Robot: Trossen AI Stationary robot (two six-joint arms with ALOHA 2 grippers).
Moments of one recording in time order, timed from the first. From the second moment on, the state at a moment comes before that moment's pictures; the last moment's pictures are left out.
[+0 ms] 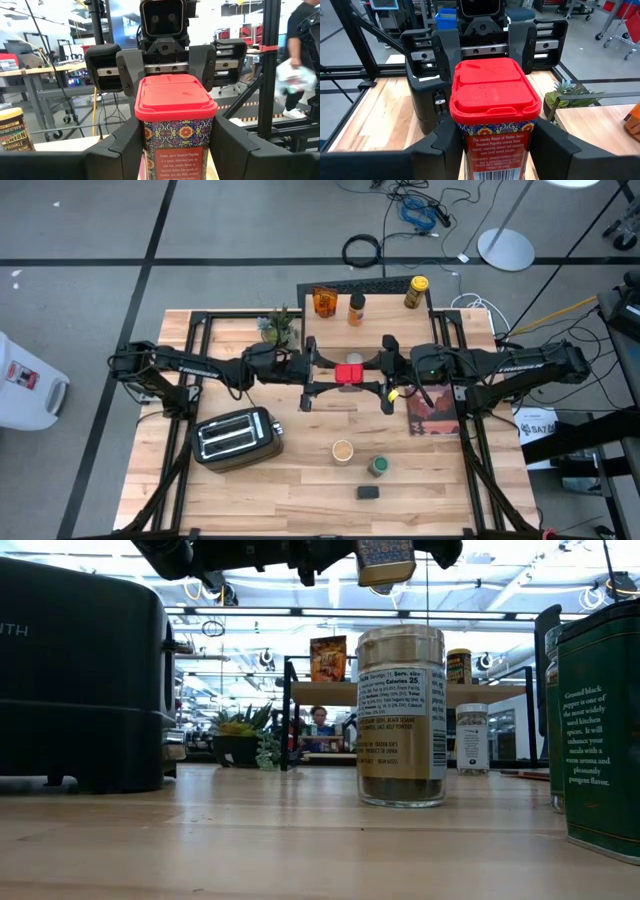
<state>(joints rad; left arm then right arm) 0.06 1.54 0.90 0.78 0.21 0.11 0.05 1.11 0.99 -0.19 0.18 0.06</state>
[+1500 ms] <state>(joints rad) 0.06 1.54 0.91 0.78 0.20 0.09 0.01 1.11 0.98 -0.14 0.16 0.00</state>
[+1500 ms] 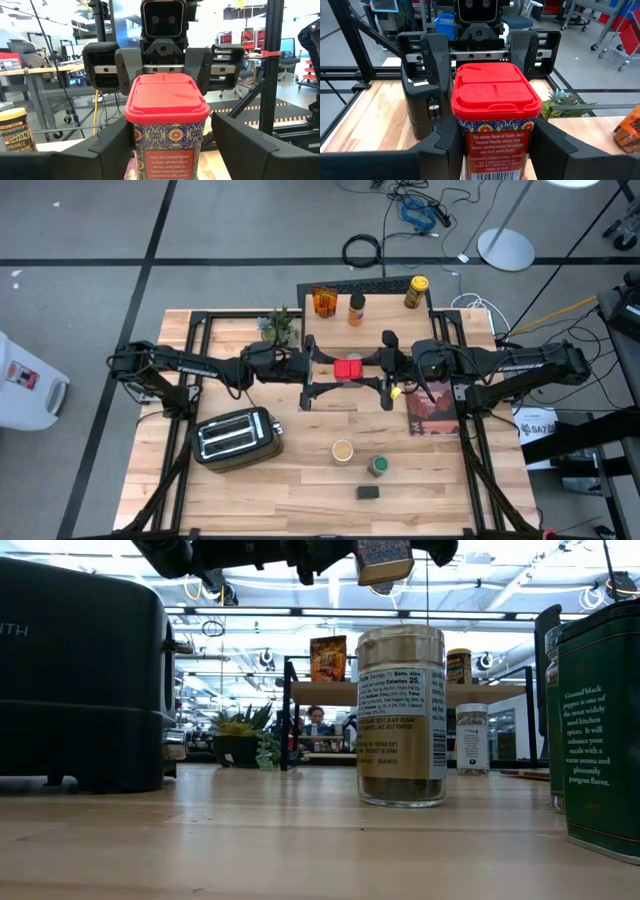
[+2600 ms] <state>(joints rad) 0.04 1.50 0.90 0.77 0.32 0.12 -0.24 0.78 0.98 -0.39 0.20 -0.12</state>
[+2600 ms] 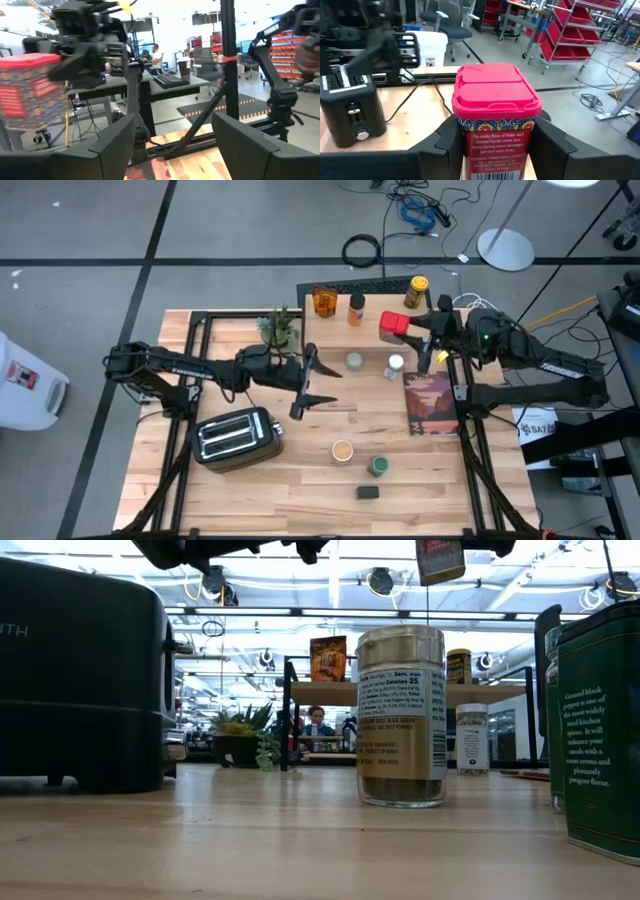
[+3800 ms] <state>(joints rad) -0.05 1.50 0.90 0.63 0.34 0.22 -0.91 1.05 0.80 -0.09 -0.26 -0.14</state>
